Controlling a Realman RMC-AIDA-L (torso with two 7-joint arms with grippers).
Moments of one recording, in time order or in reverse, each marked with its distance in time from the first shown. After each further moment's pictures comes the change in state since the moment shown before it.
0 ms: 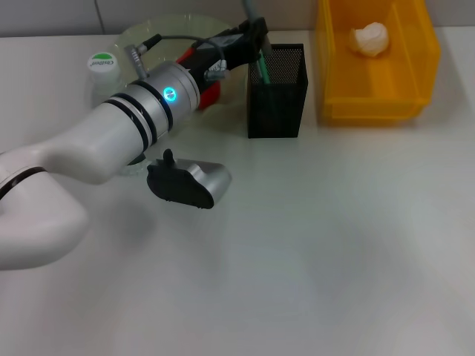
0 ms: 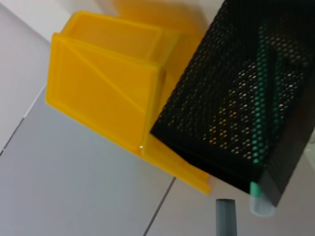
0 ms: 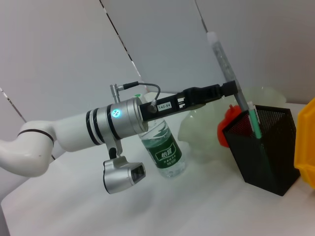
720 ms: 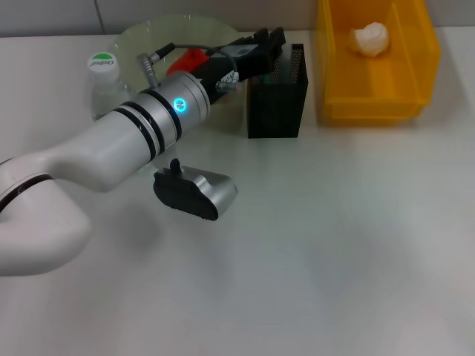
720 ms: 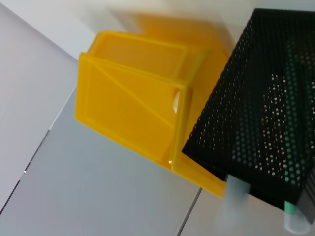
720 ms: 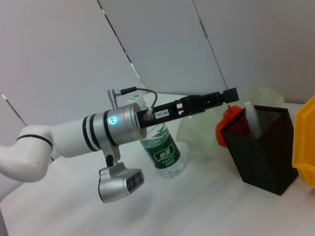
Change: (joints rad) left arm -0.010 0.000 0.063 -0.020 -0.008 -0.054 -0.002; right arm -0.003 -0.001 0.002 0.003 0.000 0.002 0.000
